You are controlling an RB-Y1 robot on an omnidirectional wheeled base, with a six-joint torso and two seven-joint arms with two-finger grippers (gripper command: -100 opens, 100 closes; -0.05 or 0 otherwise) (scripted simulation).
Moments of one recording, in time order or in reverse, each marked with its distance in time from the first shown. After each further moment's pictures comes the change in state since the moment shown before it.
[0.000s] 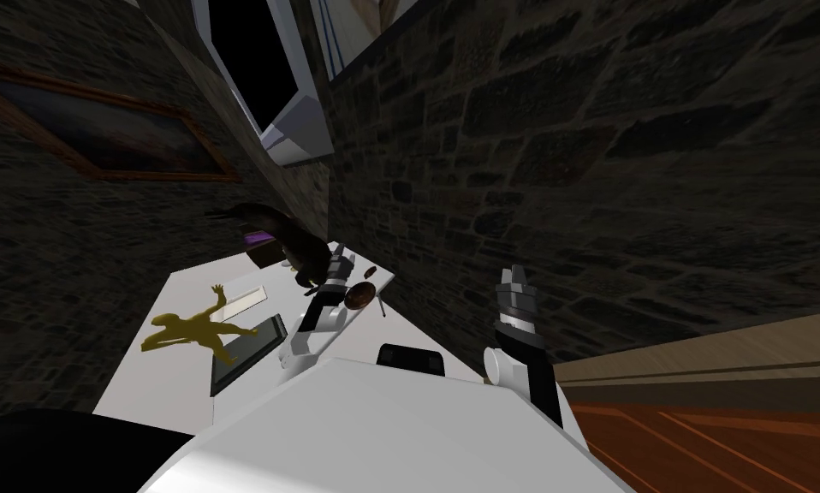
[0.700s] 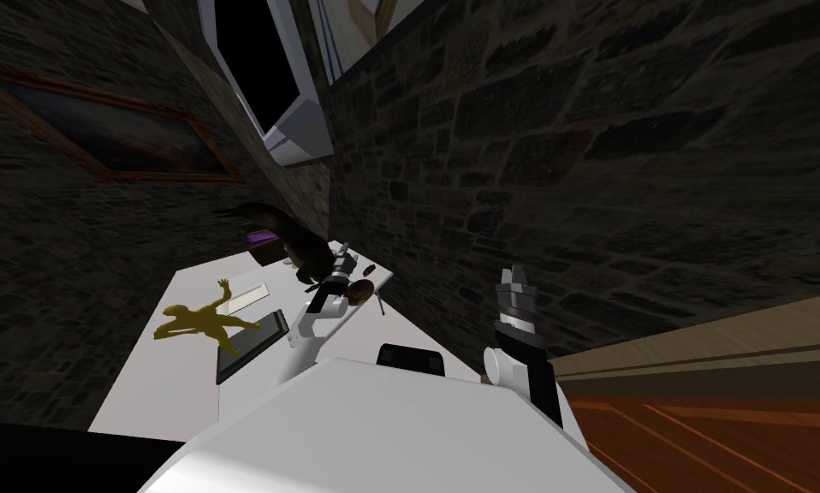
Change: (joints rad) left arm -0.128 0.046 0.043 0.115 0.015 0.163 0.063; right arm 0.000 0.000 0.000 0.000 0.000 0.000 0.000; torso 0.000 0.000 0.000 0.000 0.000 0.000
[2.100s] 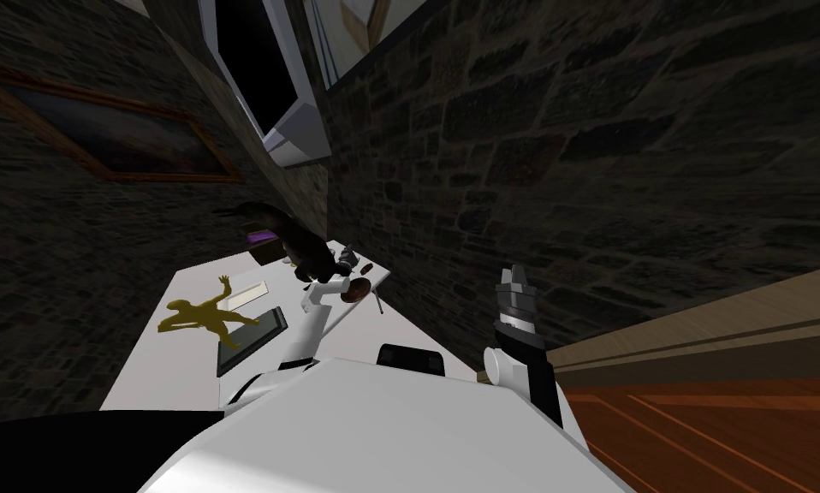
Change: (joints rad) left arm -0.294 0.084 0.104 0.303 0.033 0.370 0.158; right arm 0.000 0.000 0.000 0.000 0.000 0.000 0.000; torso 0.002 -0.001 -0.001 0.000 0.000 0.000
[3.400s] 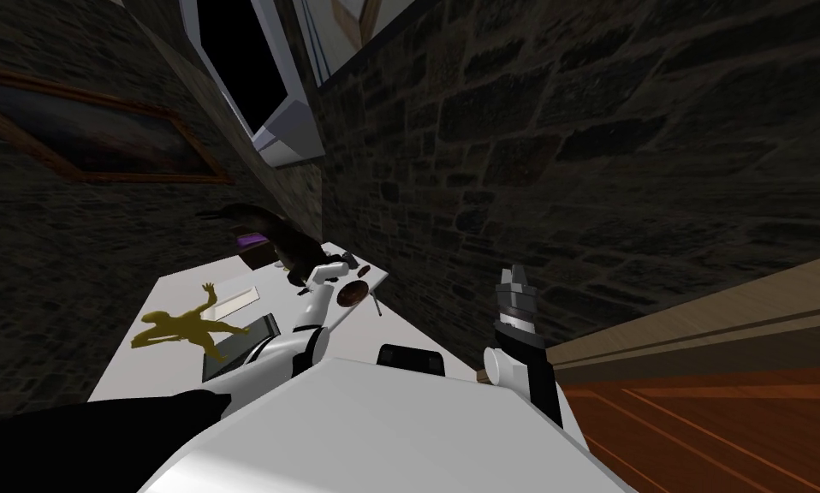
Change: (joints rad) left arm -0.246 0.077 0.097 0.309 0.037 0.380 0.170; right arm 0.000 0.000 0.000 0.000 0.000 0.000 0.000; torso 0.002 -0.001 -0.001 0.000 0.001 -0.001
